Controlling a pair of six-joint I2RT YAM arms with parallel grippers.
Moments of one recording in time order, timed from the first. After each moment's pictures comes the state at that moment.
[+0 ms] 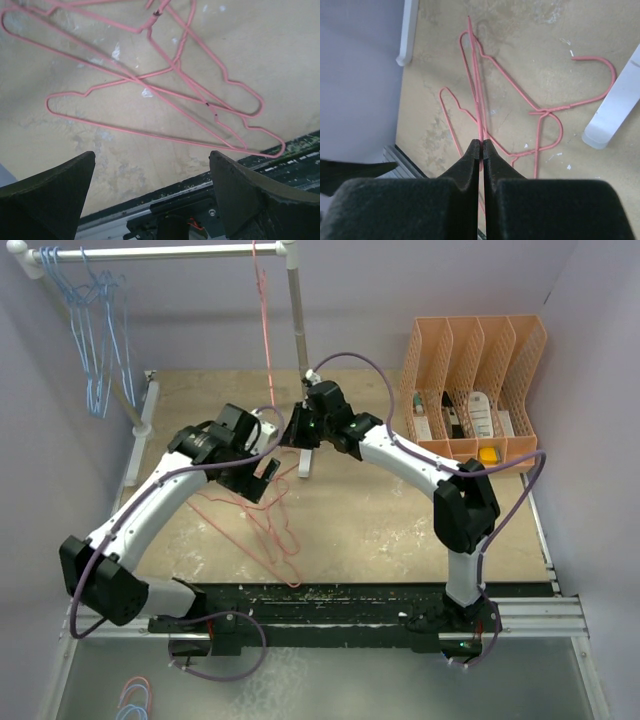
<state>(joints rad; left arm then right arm) -0.48 1.33 1.35 -1.11 -0.04 0.05 0.72 1.93 1.64 -0.30 -0.17 0.74</state>
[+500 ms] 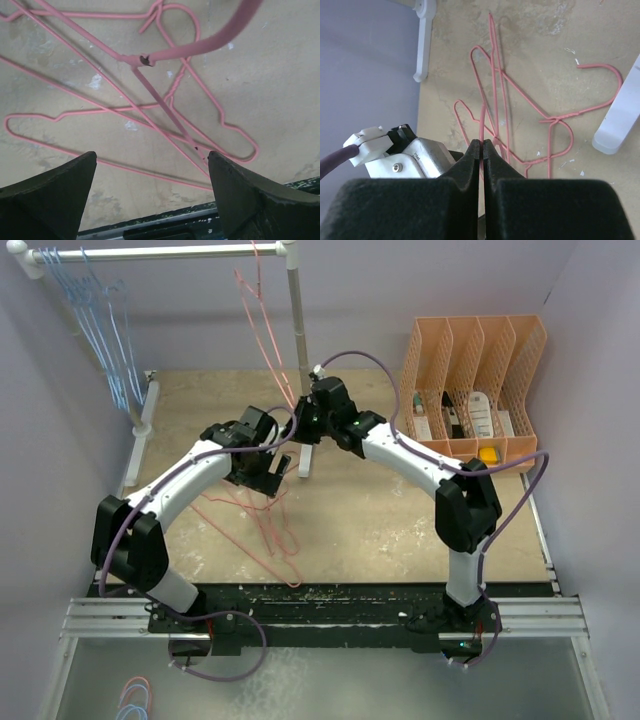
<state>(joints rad) -0.48 1.55 1.27 -0.93 -0.10 -0.09 0.71 1.92 1.64 -0.24 -0.16 0.84</state>
